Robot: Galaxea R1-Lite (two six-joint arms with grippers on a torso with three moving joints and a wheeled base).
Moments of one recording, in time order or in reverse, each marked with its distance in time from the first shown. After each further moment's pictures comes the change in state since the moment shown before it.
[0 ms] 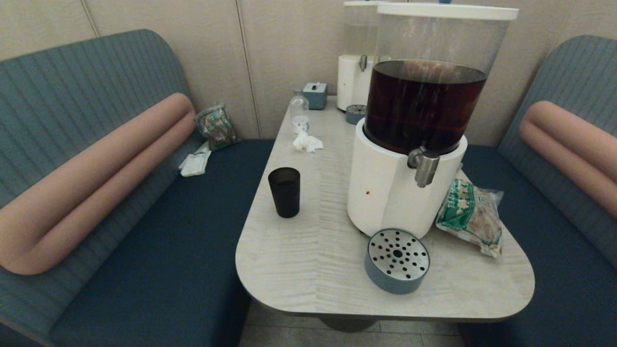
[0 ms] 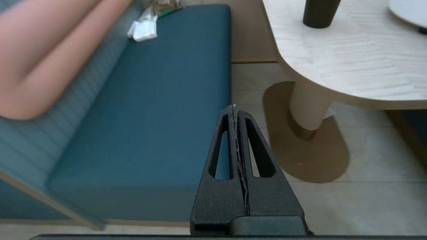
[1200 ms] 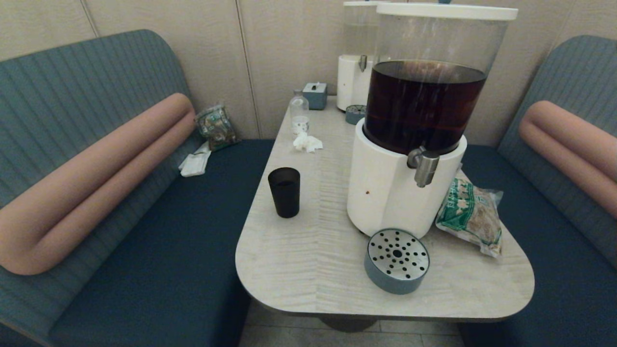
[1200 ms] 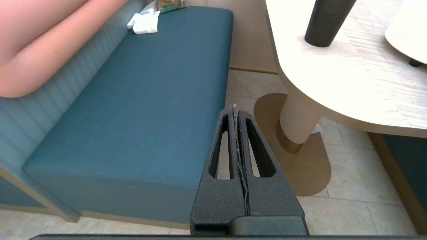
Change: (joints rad) left arm -0.002 -0.004 0.005 -0.014 0.038 -0.124; right arm 0.000 0.000 0.000 0.000 0.000 0.000
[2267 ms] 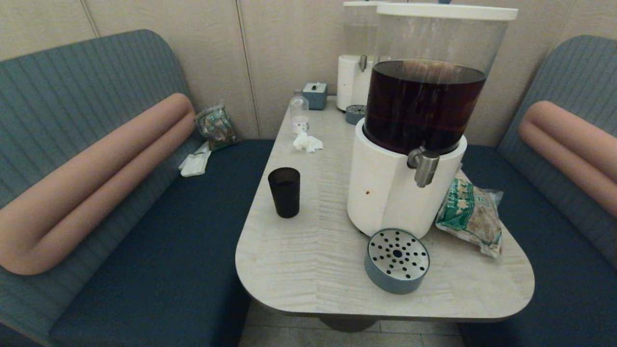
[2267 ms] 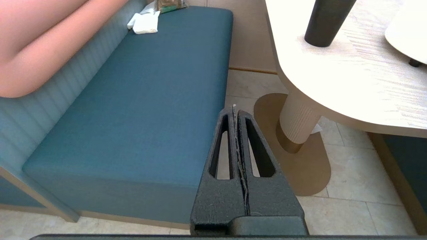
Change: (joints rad) left arm 0.000 0.000 0.000 0.000 0.000 0.000; right arm 0.000 0.000 0.000 -0.001 -0.002 0.009
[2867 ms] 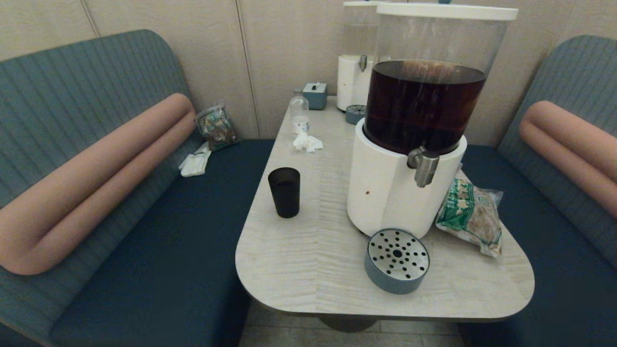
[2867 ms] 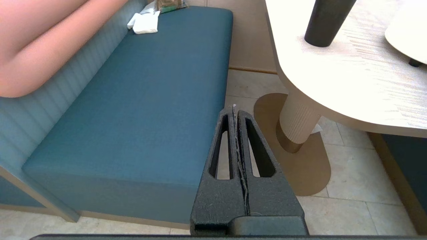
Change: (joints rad) left arm 0.000 0.000 0.000 0.000 0.000 0.000; right arm 0.000 0.000 0.000 0.000 0.000 0.001
